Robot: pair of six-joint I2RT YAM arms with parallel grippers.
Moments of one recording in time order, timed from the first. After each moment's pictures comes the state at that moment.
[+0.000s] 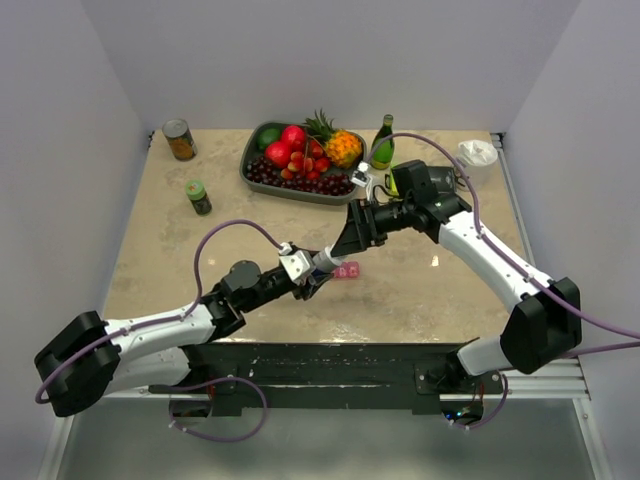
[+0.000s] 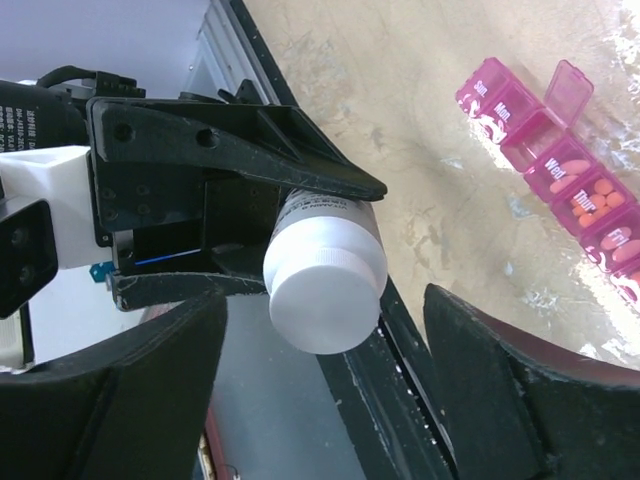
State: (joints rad) left arm -0.91 1.09 0.37 0.68 0.12 0.14; right arm 0.46 1.43 1.20 -0.59 -0.90 0.29
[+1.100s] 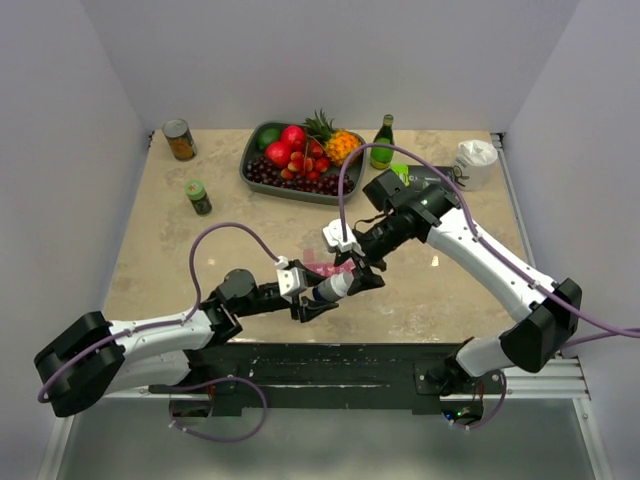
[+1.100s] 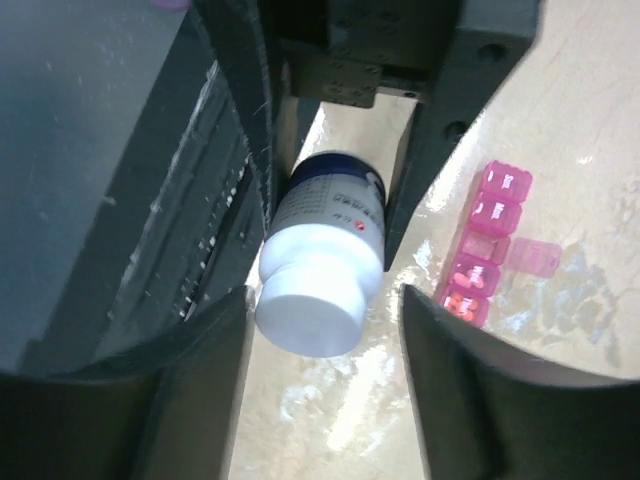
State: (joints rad) left arm -0.90 1.10 0.29 0.82 0.45 0.01; right arm 0.67 1.45 1.44 -1.20 -0.86 -1.11
